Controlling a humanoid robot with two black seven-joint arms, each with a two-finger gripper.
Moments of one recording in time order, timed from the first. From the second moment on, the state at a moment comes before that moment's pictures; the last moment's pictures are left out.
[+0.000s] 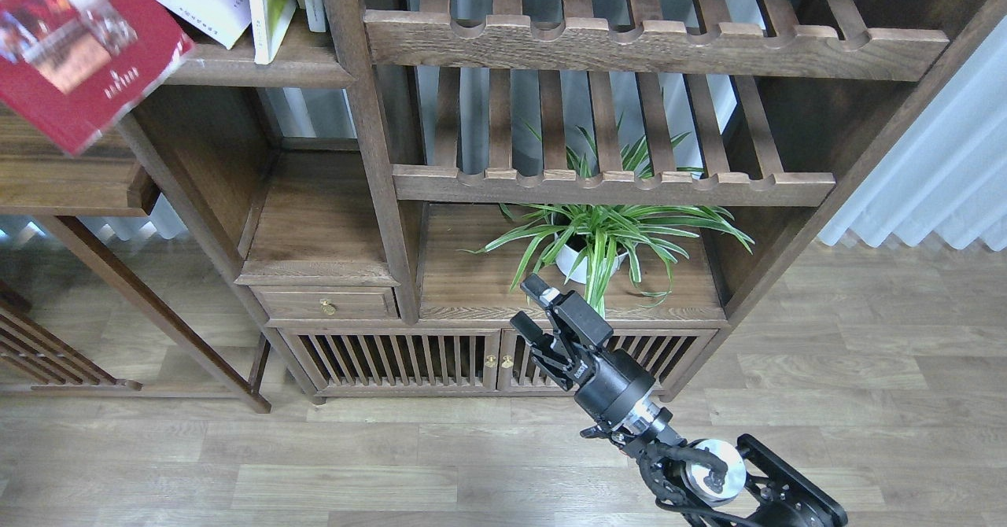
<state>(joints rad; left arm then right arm) -0.49 1.00 -1.54 -1.34 -0.06 -0.49 0.49 0.07 -0.02 0.95 1.11 0.37 0.58 -0.29</state>
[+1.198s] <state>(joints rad) -1.27 0.63 -1.07 -0.75 0.44 -0.47 0.38 0.03 -0.02 0.95 1.12 0.38 0.58 -0.28</state>
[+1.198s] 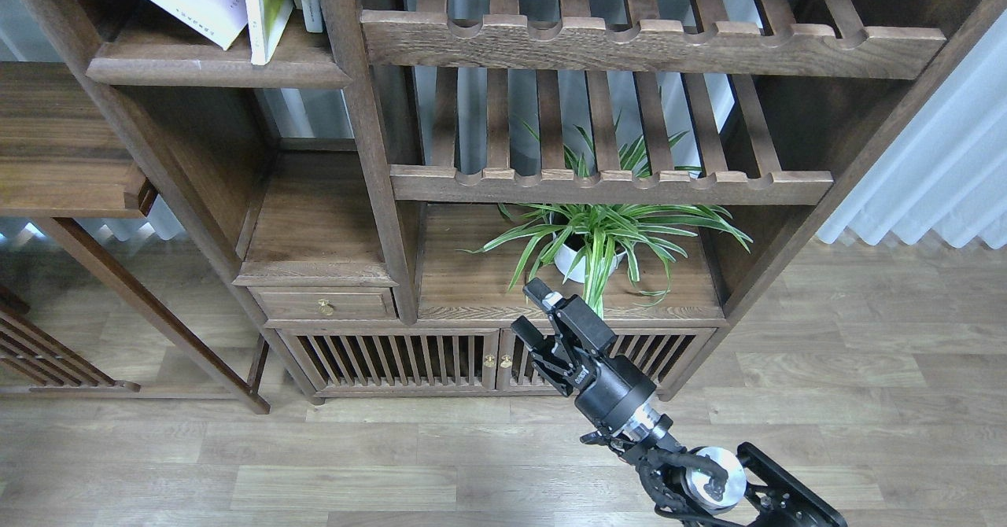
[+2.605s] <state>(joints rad) -1.31 0.39 -0.96 -0.43 0.45 -0.48 0.12 0.00 -0.03 0.96 1.12 0.38 0.58 -0.28</state>
